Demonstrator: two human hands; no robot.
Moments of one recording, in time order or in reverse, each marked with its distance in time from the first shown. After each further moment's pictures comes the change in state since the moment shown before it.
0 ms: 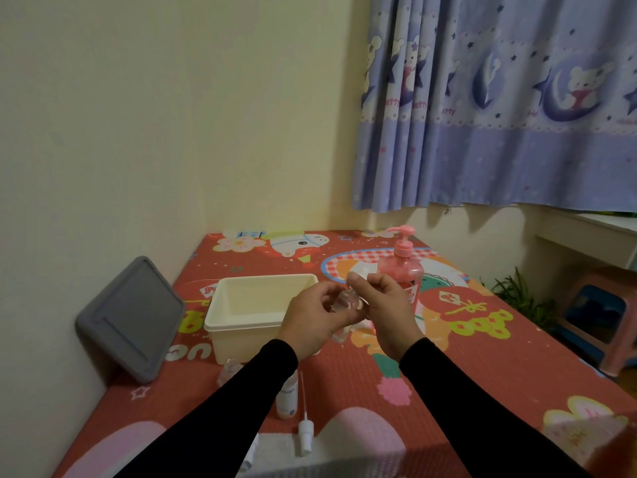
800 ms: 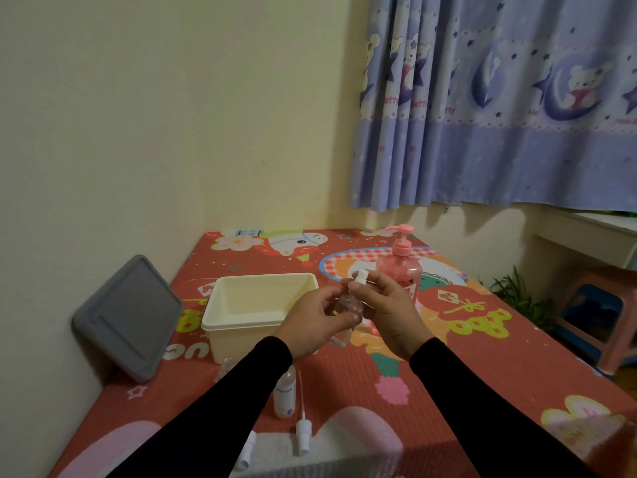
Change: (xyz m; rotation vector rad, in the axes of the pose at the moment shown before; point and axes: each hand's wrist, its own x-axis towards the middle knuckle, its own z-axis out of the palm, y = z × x) left_hand 0.000 0.004 -0.003 -0.041 -0.159 -0.002; right_hand -0.003 -0.008 -0.012 0.047 -0.169 0.015
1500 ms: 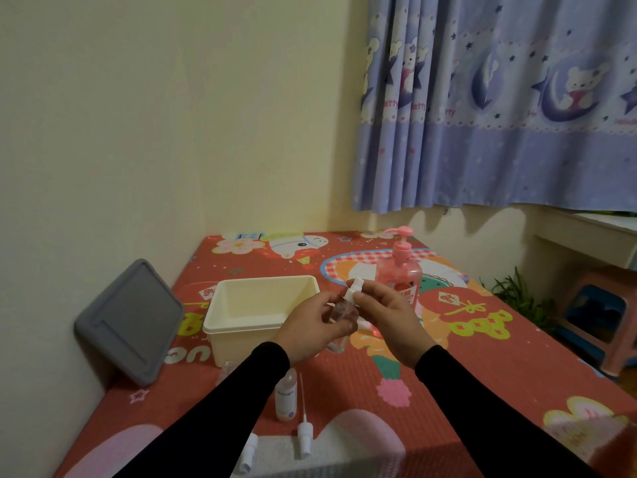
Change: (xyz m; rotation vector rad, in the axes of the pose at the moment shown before) left_hand -0.003 -0.008 -0.002 -0.007 -0.020 -0.051; right_hand -0.006 0.006 -0.006 -0.199 -0.059 -0.056
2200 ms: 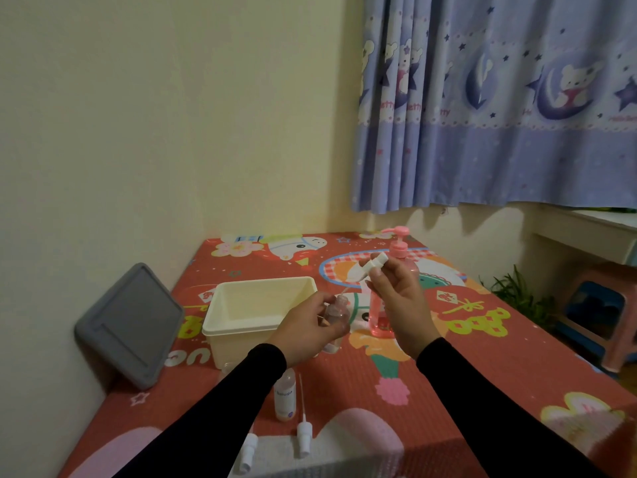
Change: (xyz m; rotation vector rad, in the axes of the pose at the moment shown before) left_hand 0.001 -0.005 -0.003 0.156 0.029 -0.006; right_hand 0.005 -0.011 -0.005 0.031 0.239 -0.185
